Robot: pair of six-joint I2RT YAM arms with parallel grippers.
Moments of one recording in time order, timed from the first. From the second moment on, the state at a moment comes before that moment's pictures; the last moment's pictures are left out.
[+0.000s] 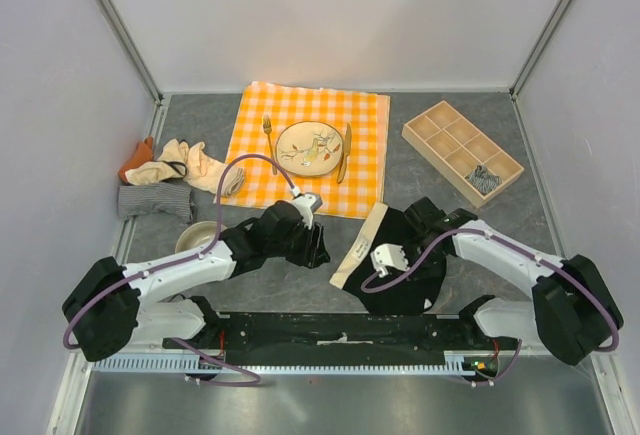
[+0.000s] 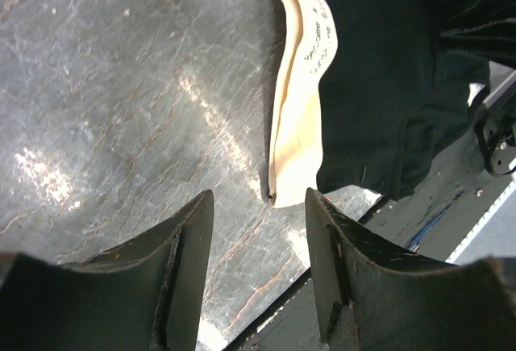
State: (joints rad) left arm -0.87 1.19 0.58 -0.13 0.13 -0.51; right arm 0.55 1.26 0.63 -0.80 -0.36 -1.19
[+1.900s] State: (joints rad) left arm -0.87 0.87 0.44 -0.15 0.06 -0.50; right arm 0.25 1.74 1.21 -0.68 -0.39 -0.60
